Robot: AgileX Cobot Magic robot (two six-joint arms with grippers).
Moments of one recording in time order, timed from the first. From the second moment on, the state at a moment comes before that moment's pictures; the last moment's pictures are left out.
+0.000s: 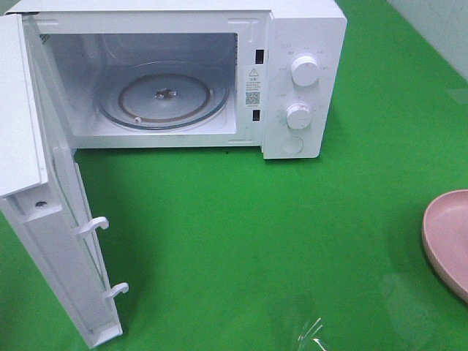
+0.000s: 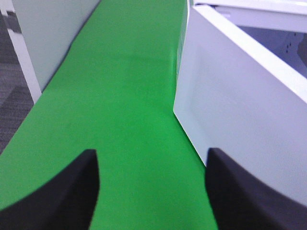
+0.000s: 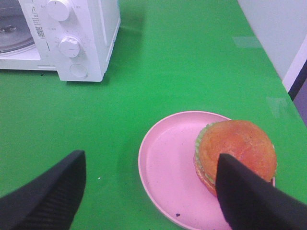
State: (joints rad) left arm 0.09 0.15 -0.53 -0.05 0.82 0.03; right arm 0.01 0.00 -0.49 -0.01 0.96 0.00
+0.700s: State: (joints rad) left arm 0.09 0.61 -0.26 -0.01 -0.12 0.03; right arm 0.01 0.00 -0.49 -0.01 0.96 0.00
